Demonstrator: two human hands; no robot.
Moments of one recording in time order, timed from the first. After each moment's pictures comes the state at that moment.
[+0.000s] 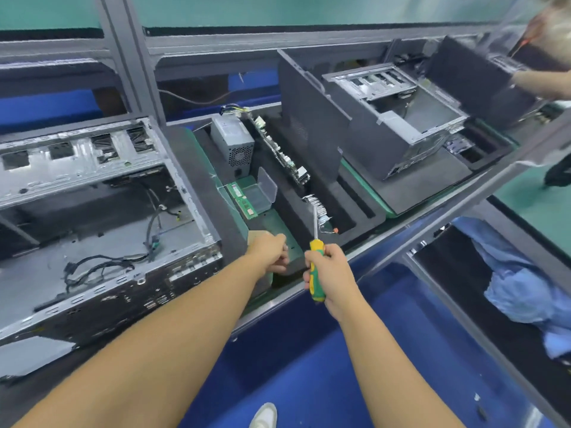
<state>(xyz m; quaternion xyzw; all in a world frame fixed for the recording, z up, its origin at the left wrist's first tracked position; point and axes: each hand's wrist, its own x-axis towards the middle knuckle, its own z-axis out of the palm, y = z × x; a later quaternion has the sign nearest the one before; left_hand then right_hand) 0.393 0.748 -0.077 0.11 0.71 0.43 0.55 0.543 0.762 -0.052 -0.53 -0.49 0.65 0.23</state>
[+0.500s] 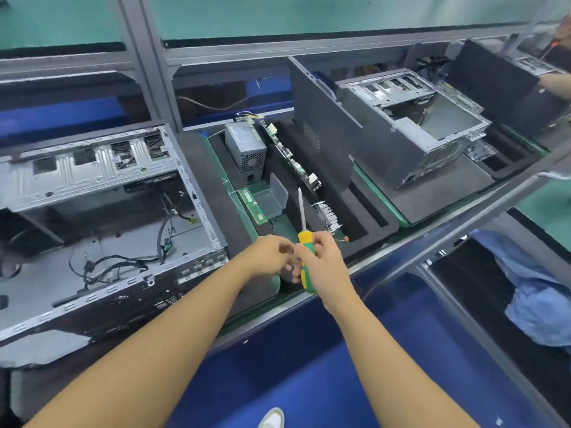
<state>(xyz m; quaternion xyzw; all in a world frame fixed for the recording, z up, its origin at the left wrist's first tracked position) 0.379 0.719 -0.023 0.42 0.72 0.27 0.49 0.519 0.762 -0.023 -0.44 -0.60 0.63 0.23</state>
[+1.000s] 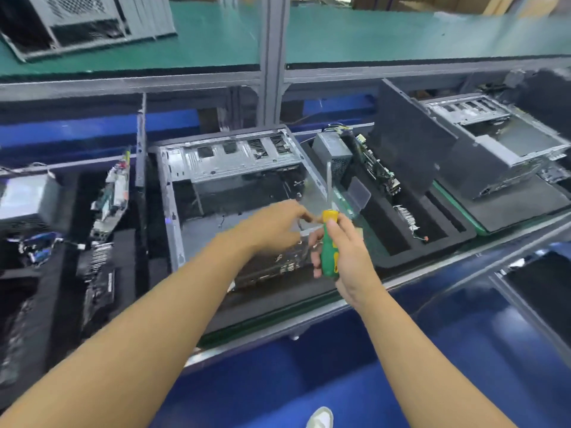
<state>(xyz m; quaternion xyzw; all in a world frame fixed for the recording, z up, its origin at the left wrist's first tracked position) 0.247 0.513 0.057 0.60 0.76 0.17 0.20 0.409 0.577 0.028 -0.26 -0.56 0.75 0.25</state>
